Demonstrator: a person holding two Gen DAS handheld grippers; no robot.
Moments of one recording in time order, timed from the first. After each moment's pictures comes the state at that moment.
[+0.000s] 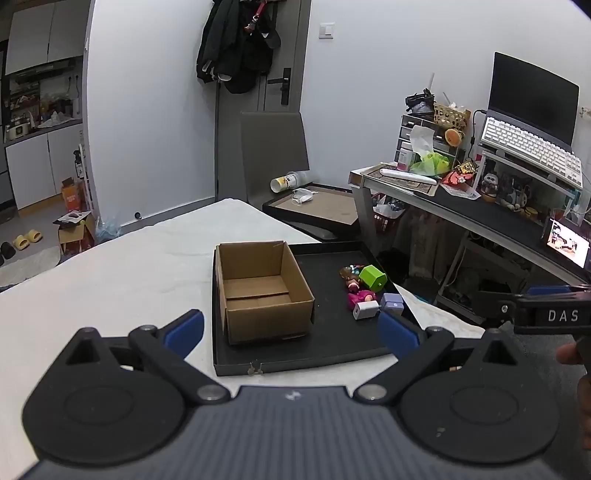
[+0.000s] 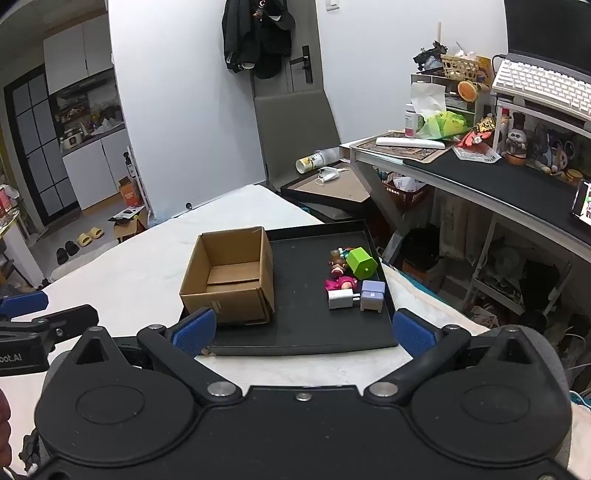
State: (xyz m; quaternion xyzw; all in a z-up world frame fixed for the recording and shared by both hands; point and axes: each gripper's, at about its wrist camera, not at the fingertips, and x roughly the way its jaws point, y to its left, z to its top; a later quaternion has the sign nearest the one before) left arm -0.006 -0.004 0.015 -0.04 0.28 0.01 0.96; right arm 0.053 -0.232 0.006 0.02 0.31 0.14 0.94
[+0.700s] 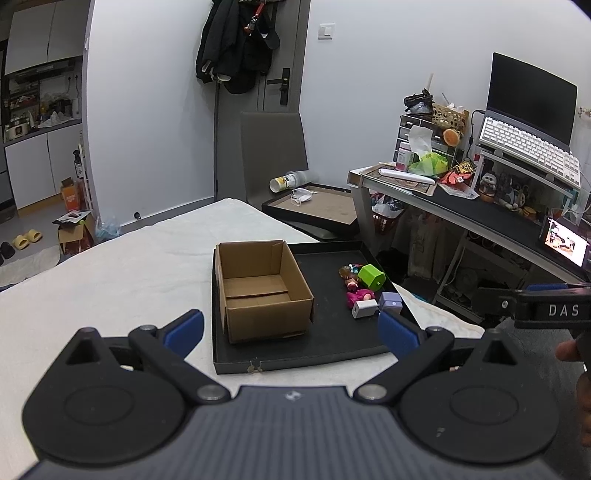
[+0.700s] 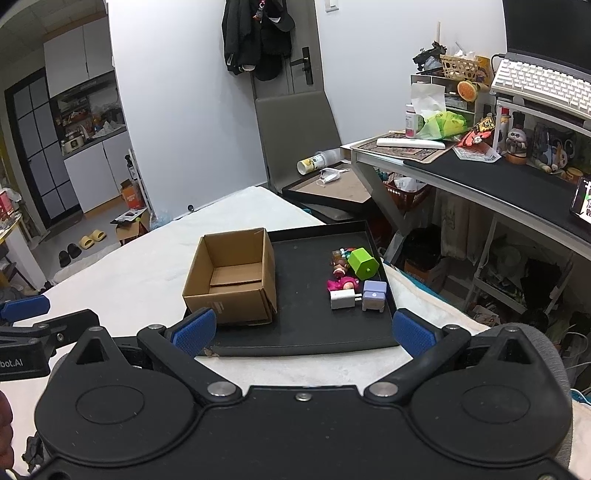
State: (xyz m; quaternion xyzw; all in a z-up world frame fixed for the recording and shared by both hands) left arm -0.011 -0.001 0.011 -0.04 0.28 0.01 0.96; right arm 0.049 -0.233 0.007 0.02 0.31 0.14 0.94
